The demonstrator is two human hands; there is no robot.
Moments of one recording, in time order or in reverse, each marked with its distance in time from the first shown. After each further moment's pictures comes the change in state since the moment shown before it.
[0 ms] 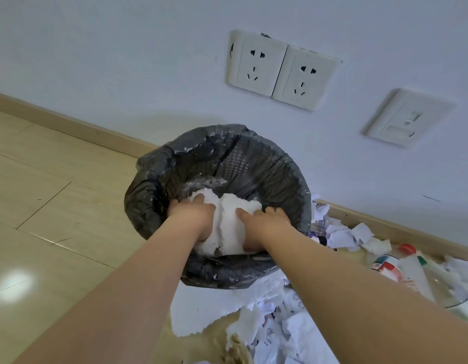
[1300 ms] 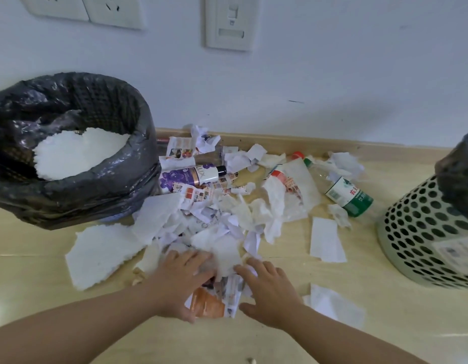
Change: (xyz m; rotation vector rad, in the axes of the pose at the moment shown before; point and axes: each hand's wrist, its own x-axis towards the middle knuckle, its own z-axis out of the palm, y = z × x) left_hand -0.072 0.167 0.169 0.381 -0.079 0.750; right_hand -0.163 0.100 0.282 0.455 0.128 0.002
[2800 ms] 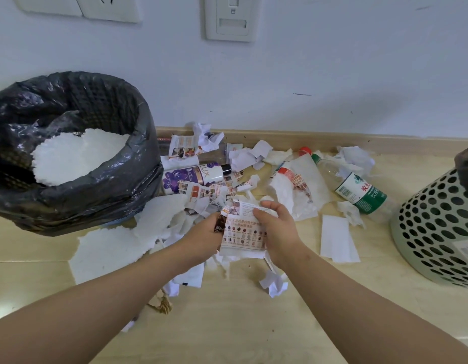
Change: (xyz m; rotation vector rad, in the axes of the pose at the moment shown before) left_hand 0.026 0.002 -0.079 -1.341 0.338 -0.209; right_hand 0.060 -0.005 -0.076 1.851 0.396 0.522
